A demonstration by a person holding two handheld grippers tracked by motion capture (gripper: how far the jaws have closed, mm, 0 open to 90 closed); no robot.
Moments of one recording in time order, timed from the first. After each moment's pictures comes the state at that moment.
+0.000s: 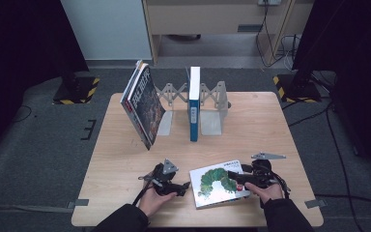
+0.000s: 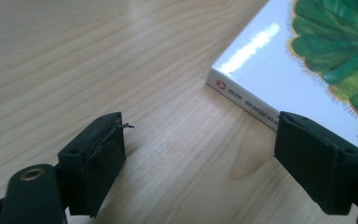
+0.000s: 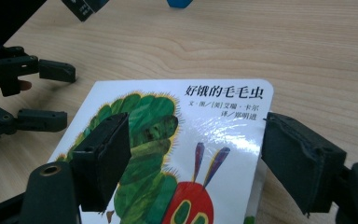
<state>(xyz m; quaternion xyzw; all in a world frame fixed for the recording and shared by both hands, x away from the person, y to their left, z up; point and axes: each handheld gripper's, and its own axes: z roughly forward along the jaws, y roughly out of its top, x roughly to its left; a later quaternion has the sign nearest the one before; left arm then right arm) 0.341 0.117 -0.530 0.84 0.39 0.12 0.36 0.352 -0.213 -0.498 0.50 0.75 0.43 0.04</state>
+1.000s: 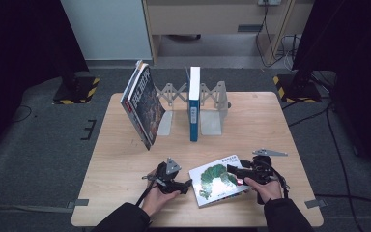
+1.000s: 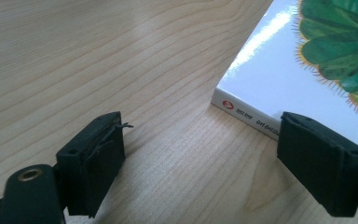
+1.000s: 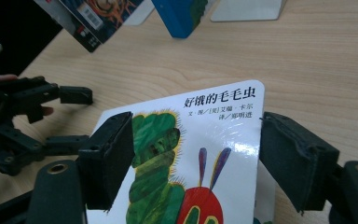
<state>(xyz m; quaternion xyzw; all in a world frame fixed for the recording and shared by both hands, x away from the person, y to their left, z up) 0.351 0.113 -0.535 0.83 0.39 0.15 0.37 0.362 -0.214 -0.493 0.51 0.72 0.47 0.04</state>
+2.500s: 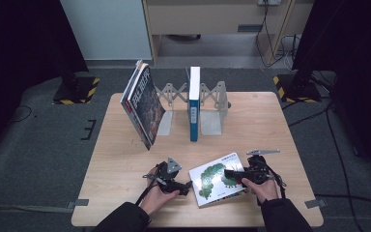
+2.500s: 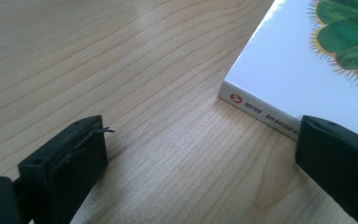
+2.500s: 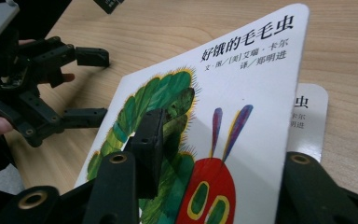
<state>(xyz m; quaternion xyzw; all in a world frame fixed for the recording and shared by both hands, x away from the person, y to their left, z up) 0.352 0.112 -0.537 0.84 0.39 0.14 0.36 0.369 -0.207 -0.501 0.49 0.75 0.44 -0.04</state>
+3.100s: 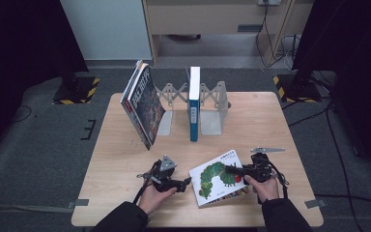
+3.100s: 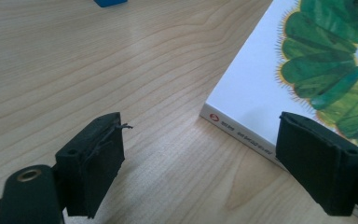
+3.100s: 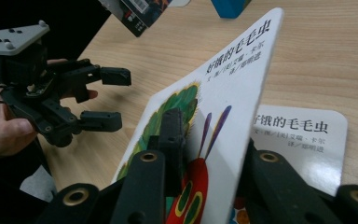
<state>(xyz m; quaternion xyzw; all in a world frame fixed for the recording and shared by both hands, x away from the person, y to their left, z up) 0.349 0.125 -0.521 0.81 0.40 0.10 0.41 0.368 -0.211 -0.488 0.48 0.73 0.48 -0.06</state>
